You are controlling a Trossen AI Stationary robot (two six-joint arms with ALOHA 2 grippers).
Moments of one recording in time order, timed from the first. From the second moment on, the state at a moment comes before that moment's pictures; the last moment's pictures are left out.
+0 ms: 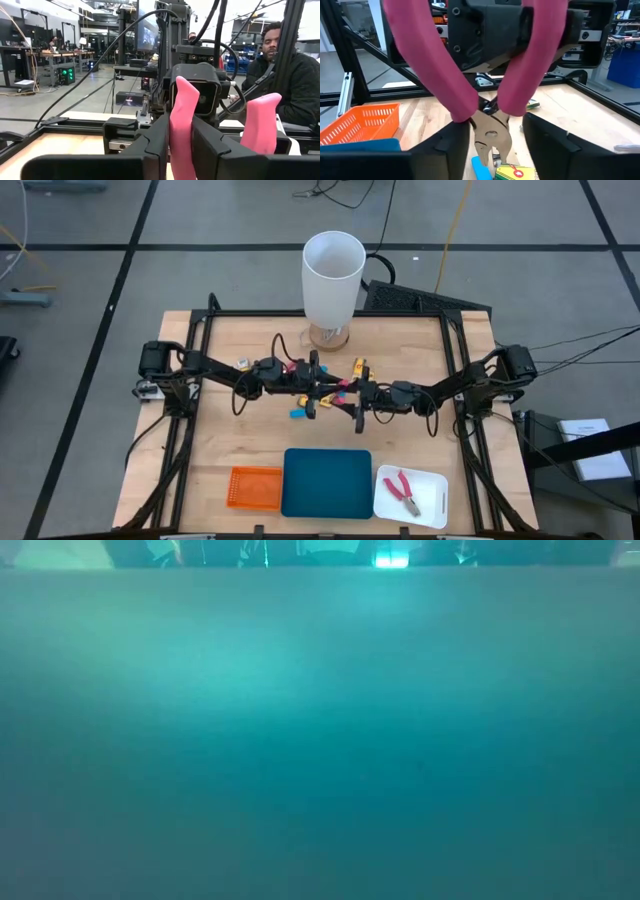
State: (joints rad) left arm 0.06 1.77 0.79 1.14 0.13 -0.06; right arm 0.11 1.64 0.52 1.12 0.23 0.06
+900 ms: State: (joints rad) left arm 0.04 1.77 0.79 1.09 -0.01 -0.10; right arm 0.11 1.64 0.52 1.11 0.23 0.06
